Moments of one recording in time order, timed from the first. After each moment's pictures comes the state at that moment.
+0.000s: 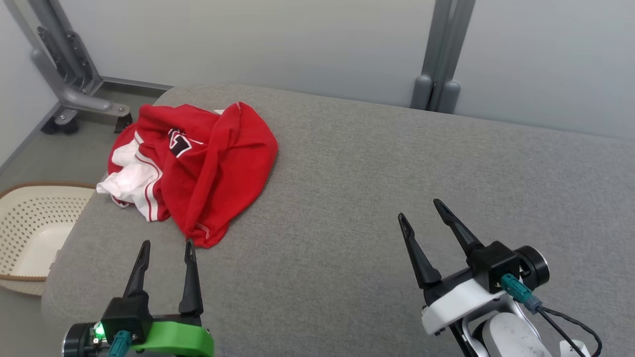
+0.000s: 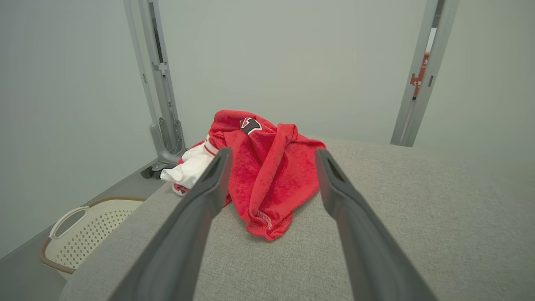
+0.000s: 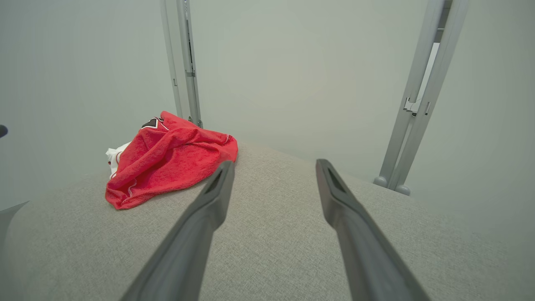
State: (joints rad) left arm 0.02 0.05 -0.07 0.13 -0.12 0.01 -0.26; right arm -0.12 -0.06 0.24 0.20 0.05 0.13 -0.26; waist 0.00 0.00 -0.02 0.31
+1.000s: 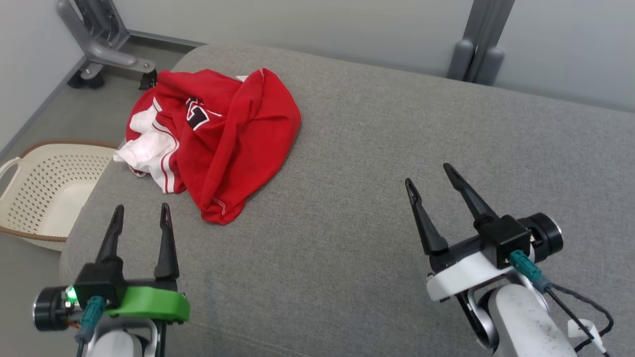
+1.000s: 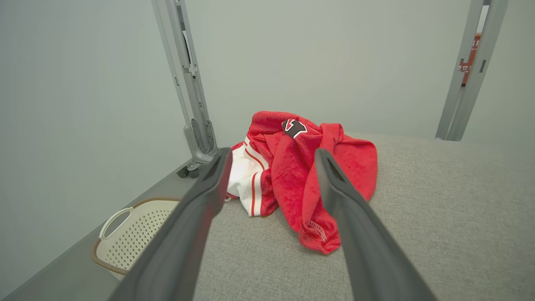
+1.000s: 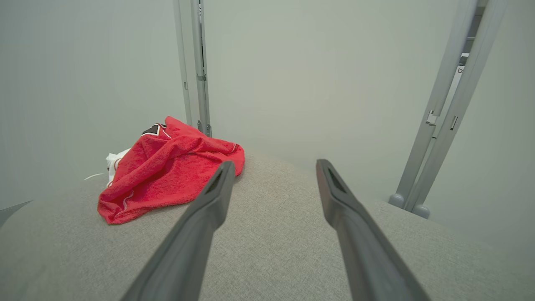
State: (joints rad) left arm -0.08 0.07 0.00 0.17 -0.09 -0.03 -0.26; right arm -0.18 -0.05 0.20 0.16 -0.02 0.13 -0.26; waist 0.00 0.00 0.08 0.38
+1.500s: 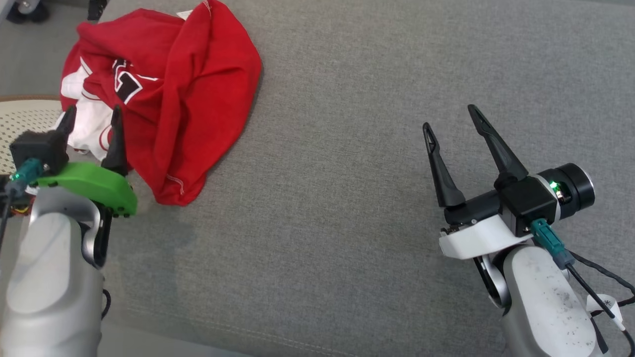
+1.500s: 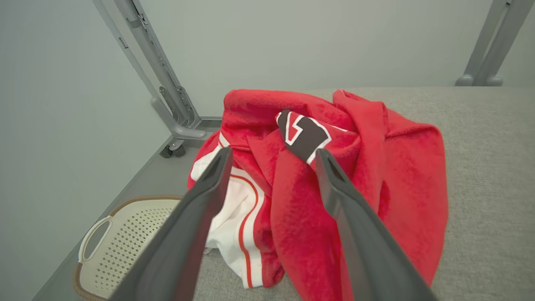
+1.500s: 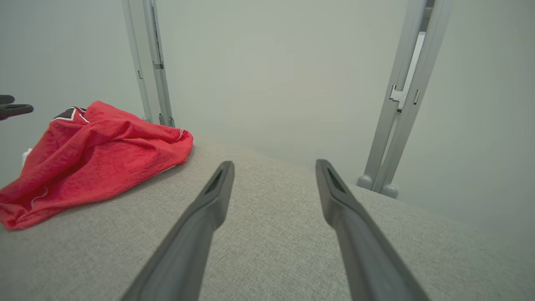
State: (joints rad) left arm -0.57 0.23 -0.02 0.56 -0.19 -0.12 -0.15; right arm -0.29 -0.05 0.14 0.06 -0.11 0.13 -0.26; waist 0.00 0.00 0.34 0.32
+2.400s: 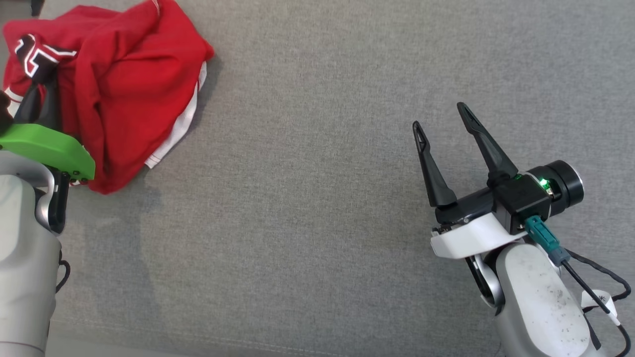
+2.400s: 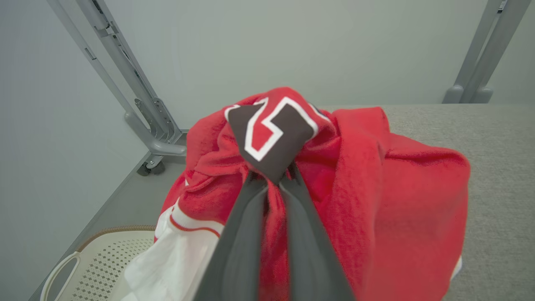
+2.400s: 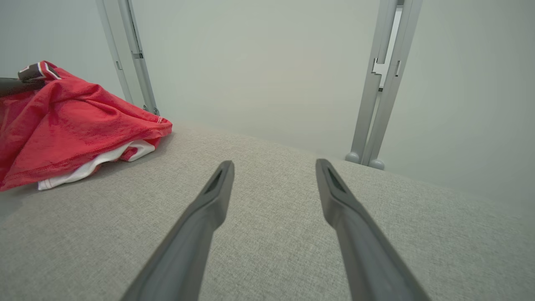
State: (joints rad) left arm -0.80 0.38 -0.20 0.82 -0.42 -0.13 -0.24; right arm -0.31 -0.05 0.18 0.07 -0.08 0.13 -0.26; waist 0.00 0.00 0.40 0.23
